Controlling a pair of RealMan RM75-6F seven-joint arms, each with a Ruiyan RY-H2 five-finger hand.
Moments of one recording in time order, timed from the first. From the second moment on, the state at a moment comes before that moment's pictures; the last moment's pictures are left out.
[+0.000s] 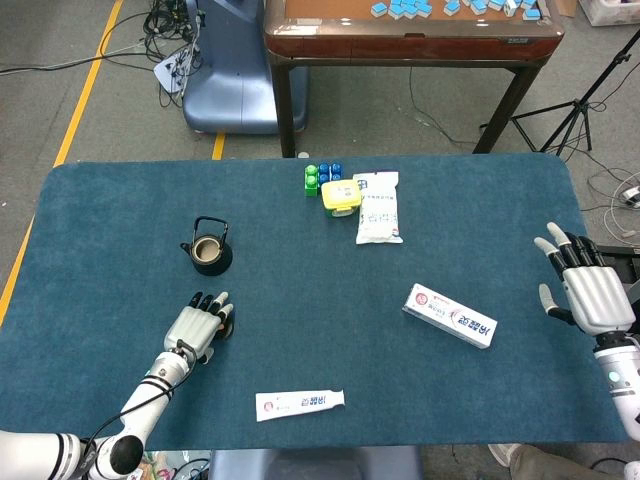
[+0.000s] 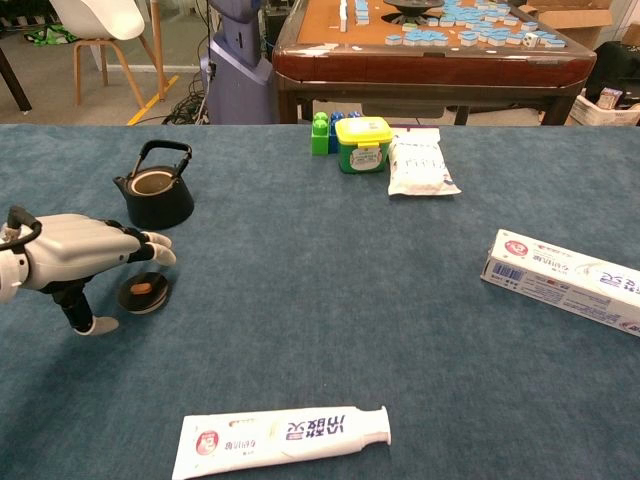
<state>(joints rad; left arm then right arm) -0.77 -1.46 -0.01 -1.74 0.70 1.04 0.90 0.29 -1.01 0.13 -1.55 -1.36 1.21 0.00</state>
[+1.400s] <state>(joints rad) -0.82 -1.46 0.03 -1.69 0.66 1.03 0.83 0.31 -1.03 0.13 -1.52 -1.34 1.19 0.01</state>
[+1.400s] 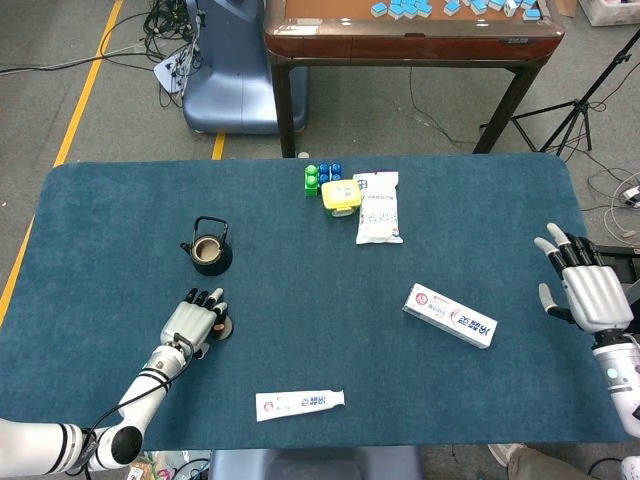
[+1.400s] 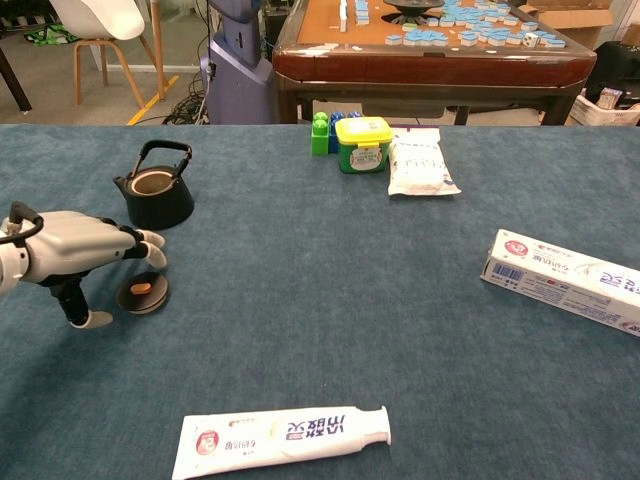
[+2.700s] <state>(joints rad) -0.81 -1.48 0.04 -1.68 0.68 1.06 0.83 0.30 -1.04 0.13 -1.49 -1.35 1.20 0.05</state>
